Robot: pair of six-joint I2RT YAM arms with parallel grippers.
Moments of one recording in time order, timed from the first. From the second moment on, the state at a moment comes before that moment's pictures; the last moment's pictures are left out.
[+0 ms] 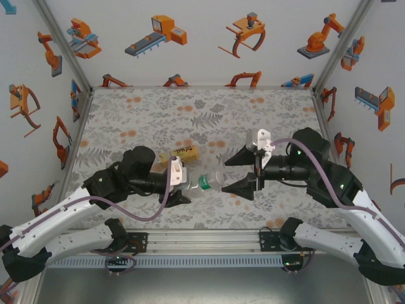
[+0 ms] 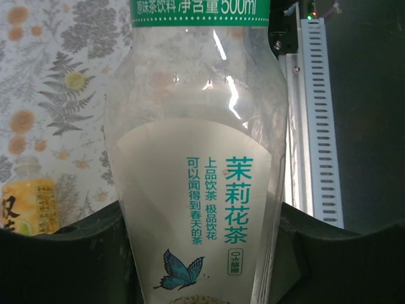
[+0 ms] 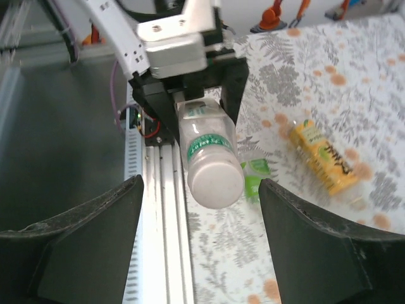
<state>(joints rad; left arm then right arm) -0.99 0.88 0.91 -0.57 0.50 0.35 0.88 0.85 1.27 -0.65 -0.63 -0.14</state>
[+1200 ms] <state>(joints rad) -0.99 0.90 0.91 -0.58 0.52 0.35 0.88 0.88 1.19 -0.64 -0.65 -0.24</state>
